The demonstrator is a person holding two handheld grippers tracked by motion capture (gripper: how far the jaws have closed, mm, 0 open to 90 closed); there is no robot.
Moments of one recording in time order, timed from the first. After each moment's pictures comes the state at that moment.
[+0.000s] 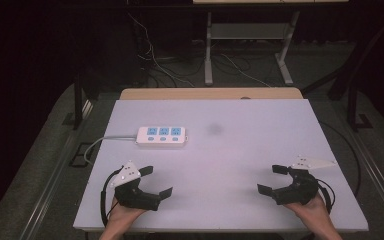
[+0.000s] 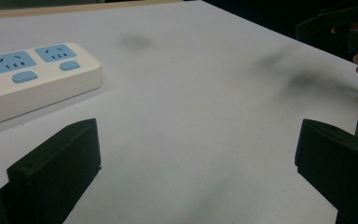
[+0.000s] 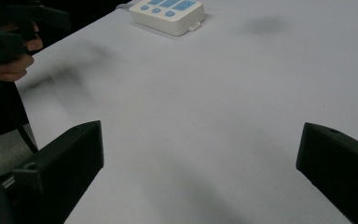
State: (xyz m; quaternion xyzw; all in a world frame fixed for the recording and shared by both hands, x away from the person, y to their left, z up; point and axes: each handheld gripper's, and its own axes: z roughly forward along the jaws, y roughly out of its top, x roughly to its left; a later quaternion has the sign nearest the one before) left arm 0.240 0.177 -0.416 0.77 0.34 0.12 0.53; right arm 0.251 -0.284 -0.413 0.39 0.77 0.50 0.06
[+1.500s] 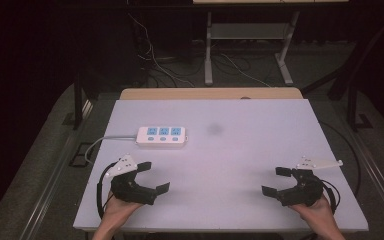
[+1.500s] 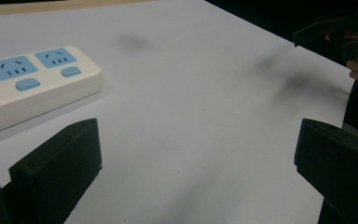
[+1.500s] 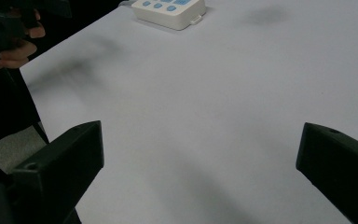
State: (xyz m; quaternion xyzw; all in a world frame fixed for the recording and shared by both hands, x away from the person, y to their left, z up) left arm 0.251 0.183 -0.396 0.78 0.34 0.09 0.52; right arm 0.248 -0.294 -0.411 0.39 0.77 0.50 0.04
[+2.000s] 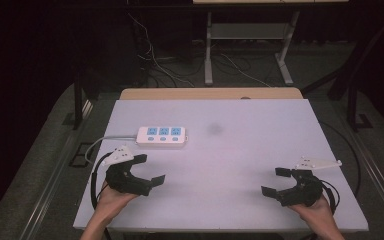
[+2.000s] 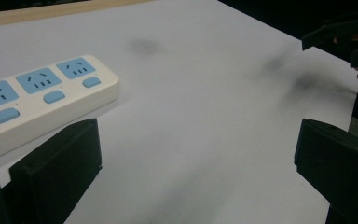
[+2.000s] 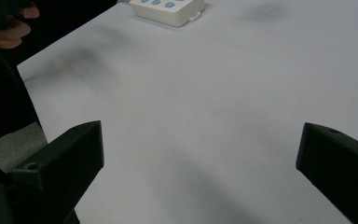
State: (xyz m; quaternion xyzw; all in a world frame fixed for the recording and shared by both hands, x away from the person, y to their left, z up) left arm 0.267 0.193 -0.376 0.79 0.34 0.09 0.50; right arm 0.248 -0.294 -0.413 0.40 0.77 0.49 0.04
